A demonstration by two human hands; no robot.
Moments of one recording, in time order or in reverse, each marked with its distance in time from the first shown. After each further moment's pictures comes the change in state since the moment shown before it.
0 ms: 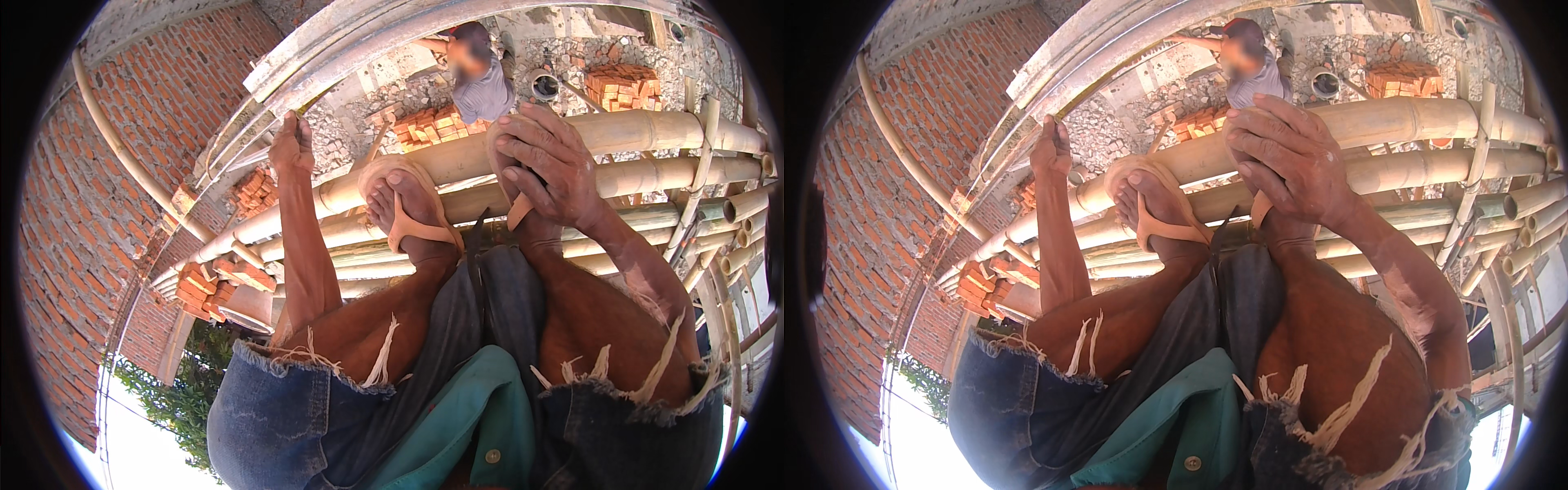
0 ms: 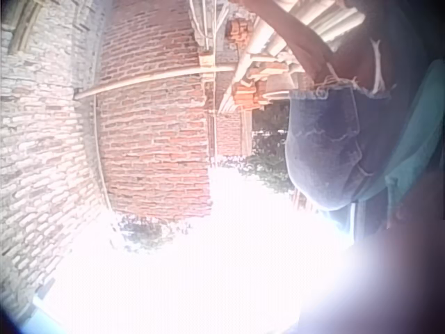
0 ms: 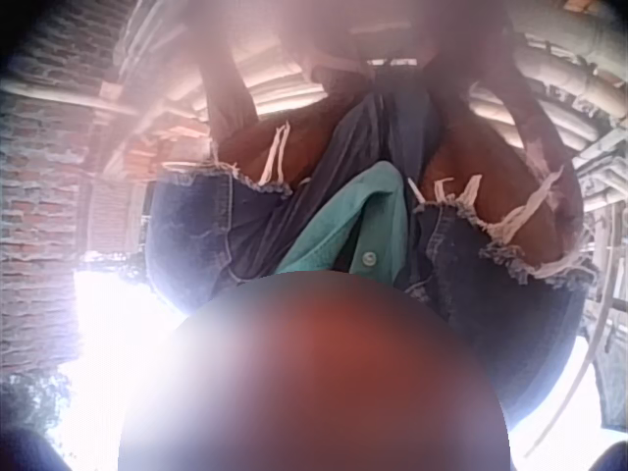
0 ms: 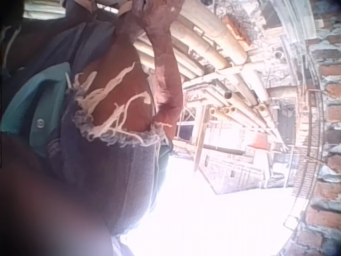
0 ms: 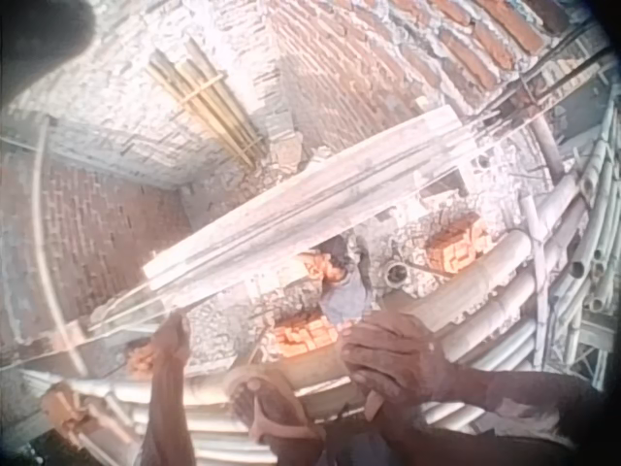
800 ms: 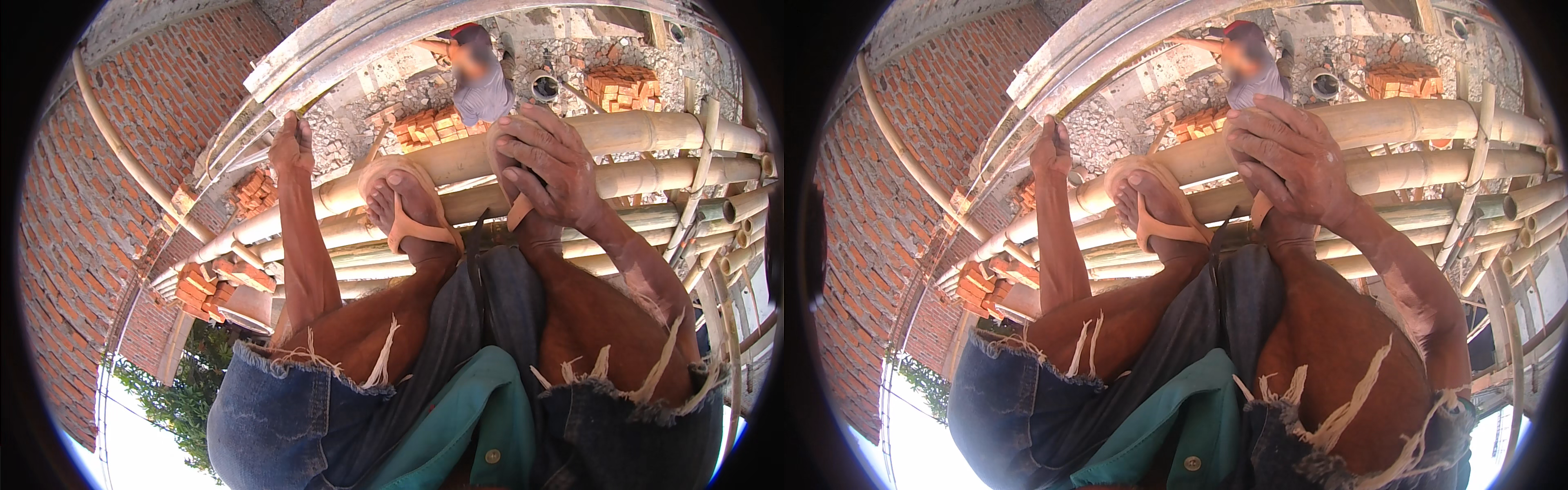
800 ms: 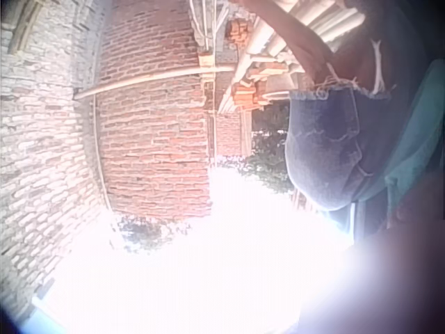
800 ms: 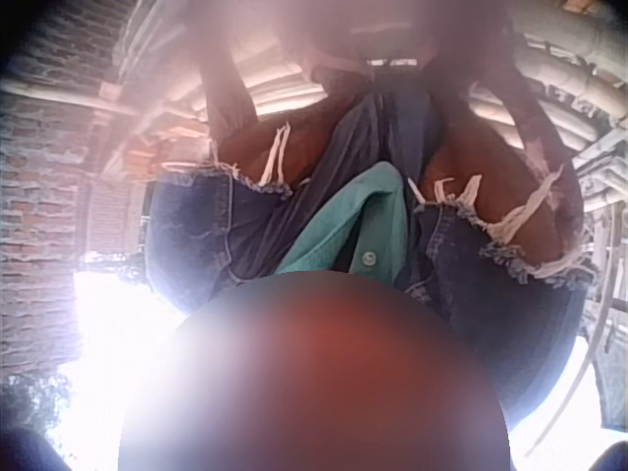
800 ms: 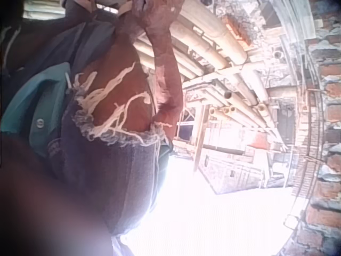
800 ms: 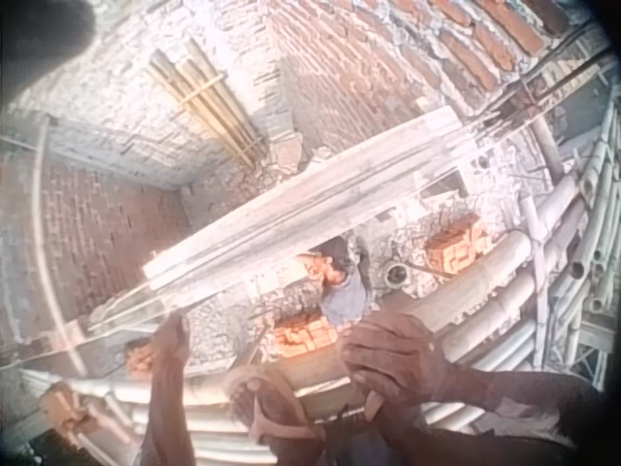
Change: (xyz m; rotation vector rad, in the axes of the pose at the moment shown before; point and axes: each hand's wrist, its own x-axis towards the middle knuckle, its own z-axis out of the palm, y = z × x) left_hand 0.001 0.000 0.000 -0.010 0.008 -0.005; right_hand -0.001 0.001 0.001 -0.003 -0.005 0.001
